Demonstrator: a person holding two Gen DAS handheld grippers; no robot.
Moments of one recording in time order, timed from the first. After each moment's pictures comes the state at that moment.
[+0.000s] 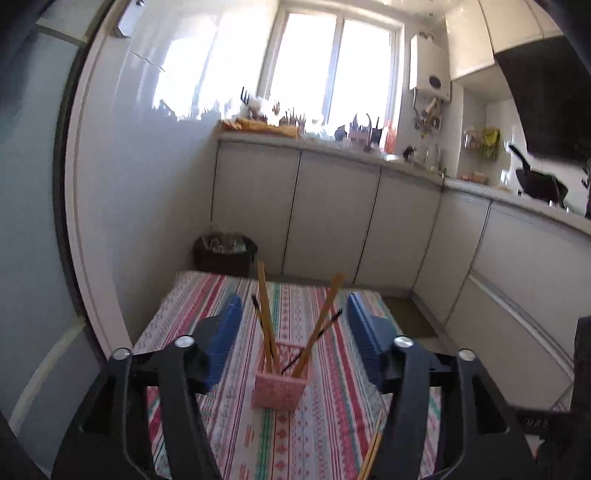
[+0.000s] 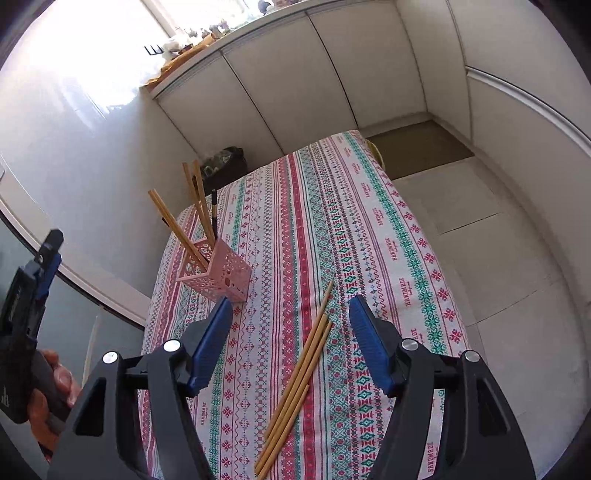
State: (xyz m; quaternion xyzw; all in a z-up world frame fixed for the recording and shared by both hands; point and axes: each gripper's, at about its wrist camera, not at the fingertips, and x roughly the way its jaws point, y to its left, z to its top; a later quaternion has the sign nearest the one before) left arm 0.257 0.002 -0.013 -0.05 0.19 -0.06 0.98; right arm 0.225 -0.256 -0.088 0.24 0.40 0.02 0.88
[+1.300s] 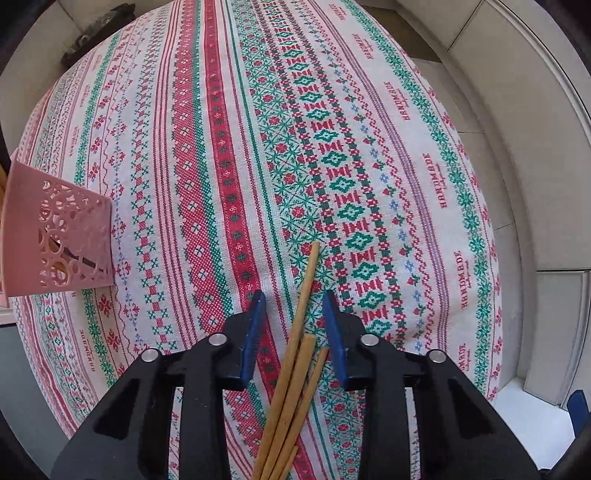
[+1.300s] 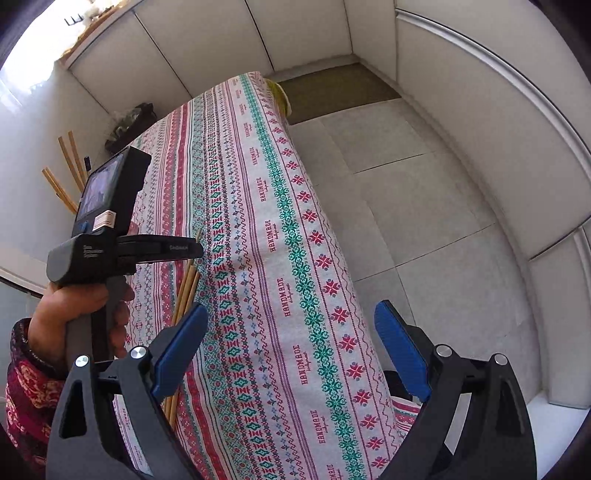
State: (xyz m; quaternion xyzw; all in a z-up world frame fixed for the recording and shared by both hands) left arm 0.418 -0.181 -0.229 0.12 0.66 -0.12 0.73; right arm 0.216 -0.335 -0.142 0.22 0.53 -0.08 0.81
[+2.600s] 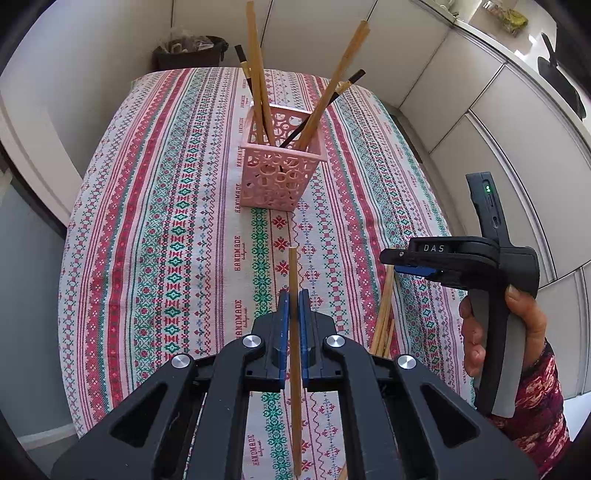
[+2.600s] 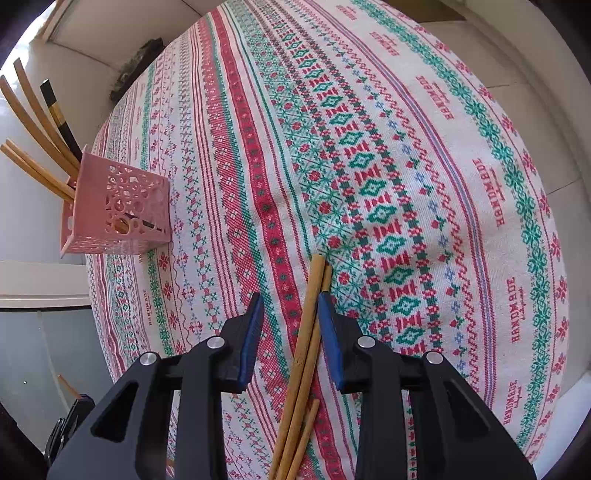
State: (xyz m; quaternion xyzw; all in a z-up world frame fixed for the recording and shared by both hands) left arm 0.303 0.041 -0.120 -0.04 0.53 -0.14 0.83; right arm 0.338 -0.213 -0.232 0.27 0.63 0.00 0.73
